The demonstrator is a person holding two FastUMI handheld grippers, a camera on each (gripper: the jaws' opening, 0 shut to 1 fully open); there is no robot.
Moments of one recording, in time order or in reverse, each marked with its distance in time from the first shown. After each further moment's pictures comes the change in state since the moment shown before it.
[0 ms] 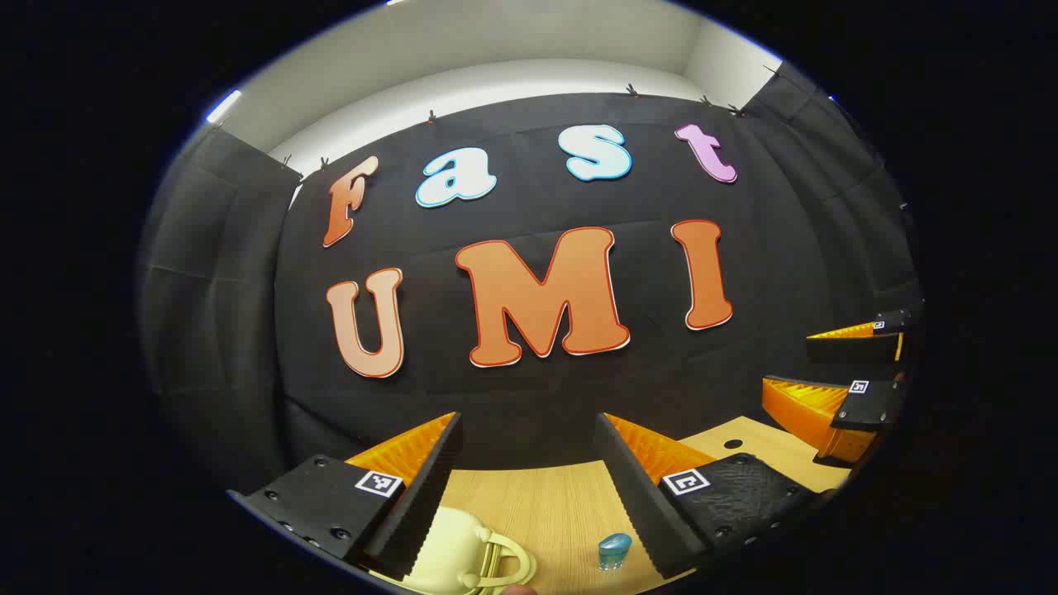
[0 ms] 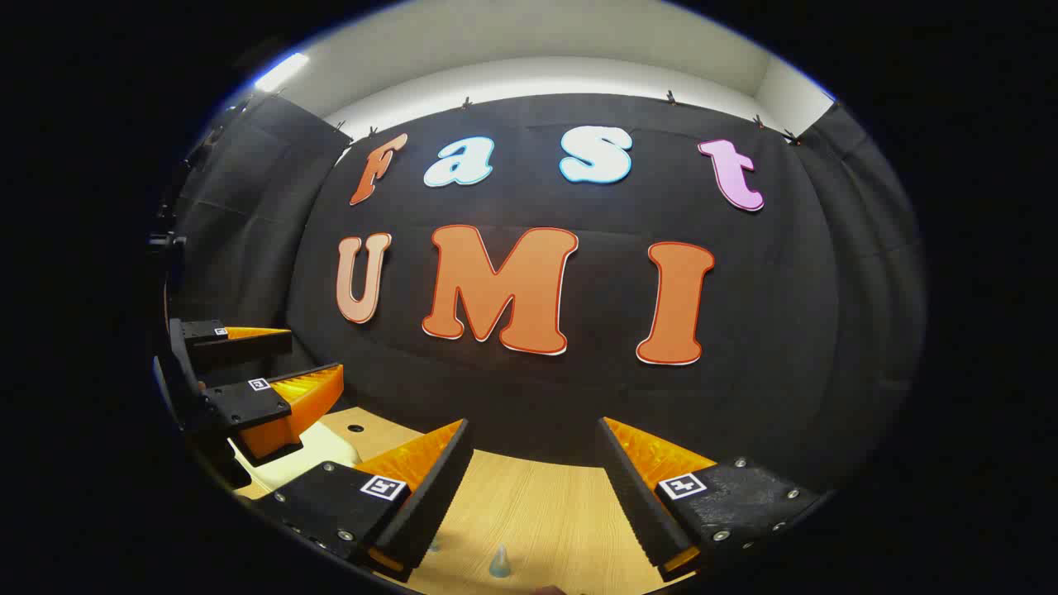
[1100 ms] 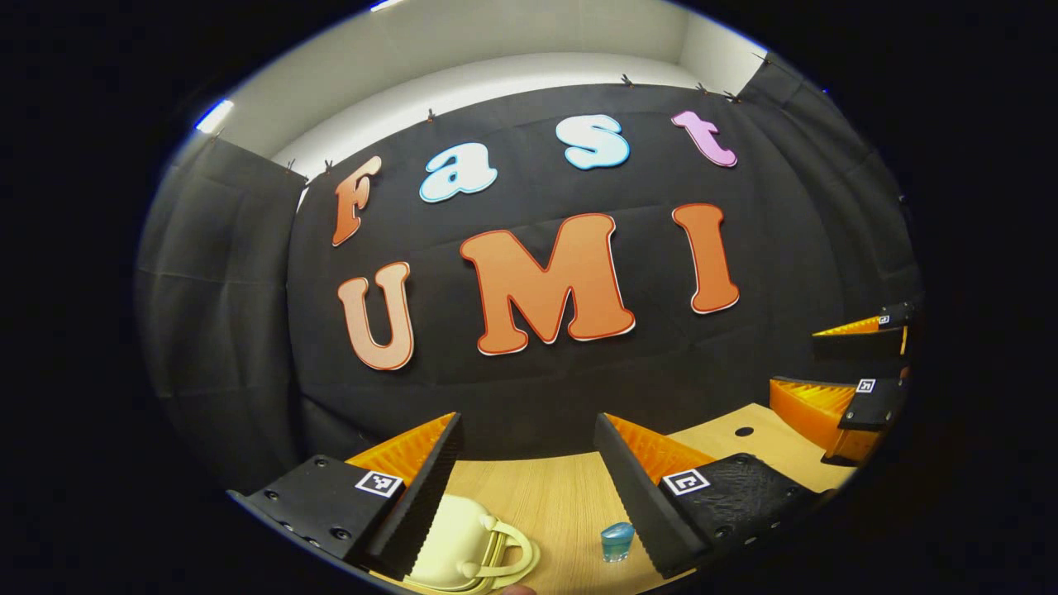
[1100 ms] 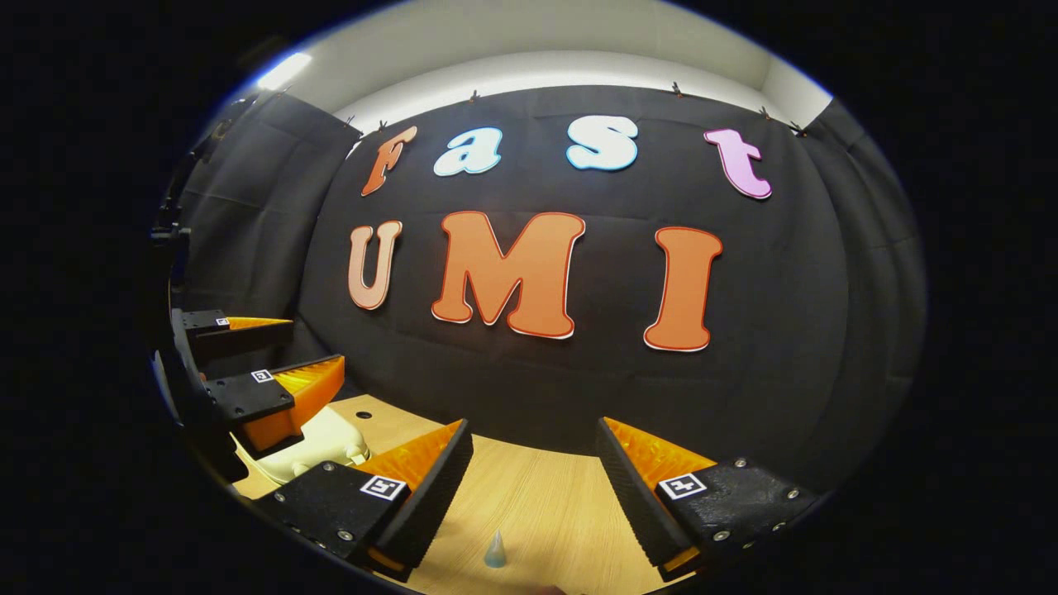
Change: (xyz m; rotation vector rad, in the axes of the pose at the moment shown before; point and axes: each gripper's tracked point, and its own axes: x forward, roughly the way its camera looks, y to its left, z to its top) left arm -0.009 -0.001 -0.017 0.040 0.035 0.035; right arm -0.007 -0.004 -0.026 0.005 0.040 0.049
